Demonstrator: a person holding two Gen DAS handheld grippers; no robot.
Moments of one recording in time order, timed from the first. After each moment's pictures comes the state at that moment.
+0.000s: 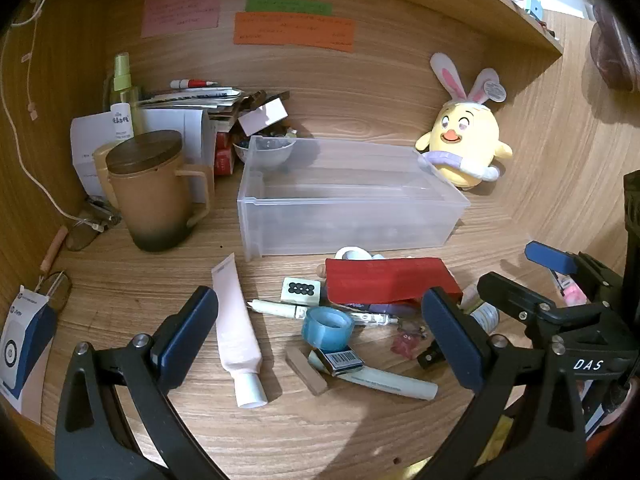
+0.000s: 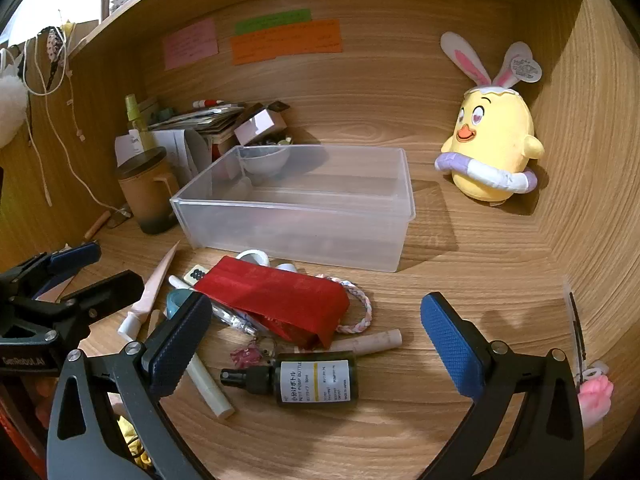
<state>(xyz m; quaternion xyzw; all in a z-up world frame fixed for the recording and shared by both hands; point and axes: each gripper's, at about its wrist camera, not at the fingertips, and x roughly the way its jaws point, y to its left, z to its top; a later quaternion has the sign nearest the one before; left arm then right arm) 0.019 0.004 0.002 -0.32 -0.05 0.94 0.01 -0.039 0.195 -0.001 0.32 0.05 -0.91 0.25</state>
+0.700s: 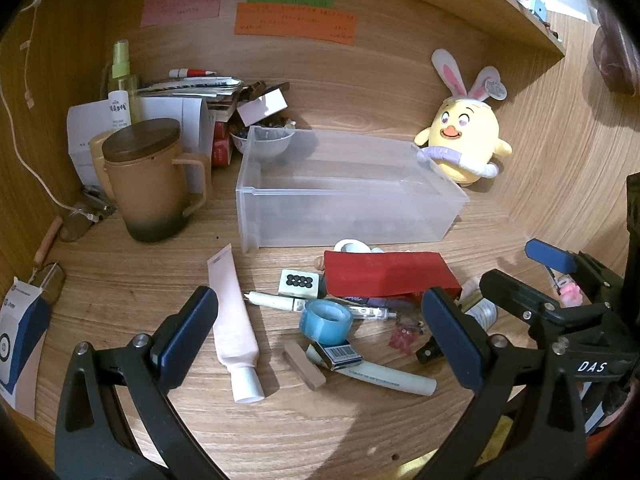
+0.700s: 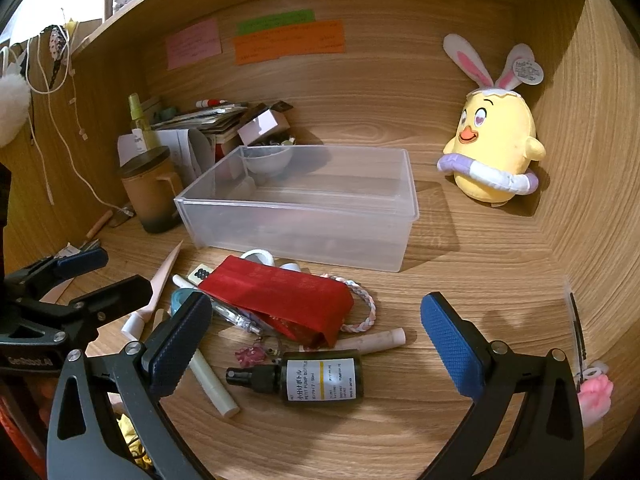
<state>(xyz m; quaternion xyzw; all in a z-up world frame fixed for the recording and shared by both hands) 0.016 -0.002 -0.001 -0.33 -0.07 0.94 0.02 -0.037 0.193 0.001 0.32 0.05 -0.91 0.26</state>
